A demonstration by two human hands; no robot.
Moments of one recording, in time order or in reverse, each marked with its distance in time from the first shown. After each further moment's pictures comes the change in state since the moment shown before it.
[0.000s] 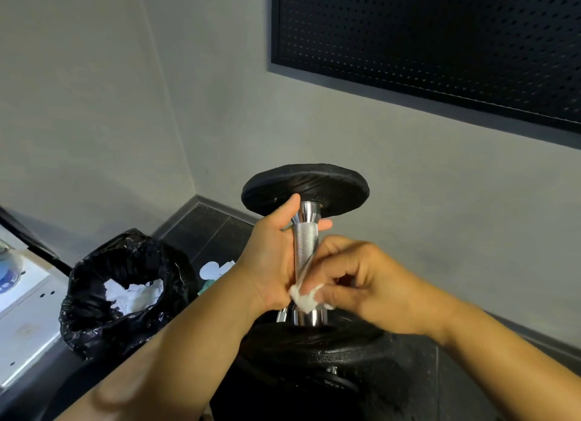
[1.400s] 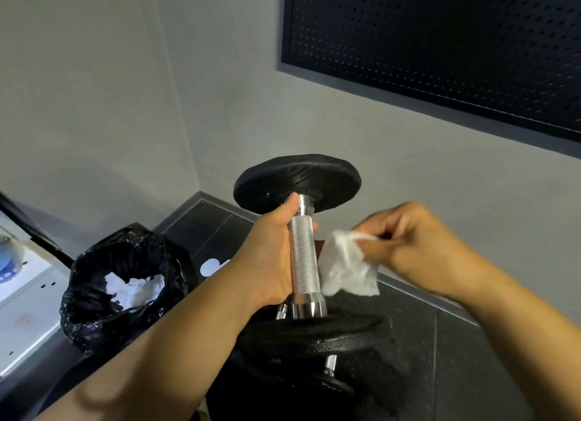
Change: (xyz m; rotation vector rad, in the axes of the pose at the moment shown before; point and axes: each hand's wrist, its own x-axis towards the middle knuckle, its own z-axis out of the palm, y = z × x) left_hand -0.001 0.011 -0.005 0.025 0.140 0.009; right_hand 0.006 -0.029 -0.040 0.069 0.207 0.291
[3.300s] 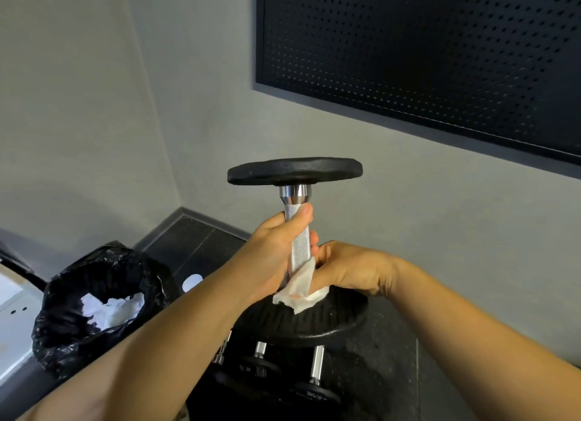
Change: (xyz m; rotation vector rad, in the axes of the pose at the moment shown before) left_hand 0.007 -0.012 0.025 0.249 -0.063 0.330; right_hand 0.027 0.036 0.023 0.064 -0.386 0.349
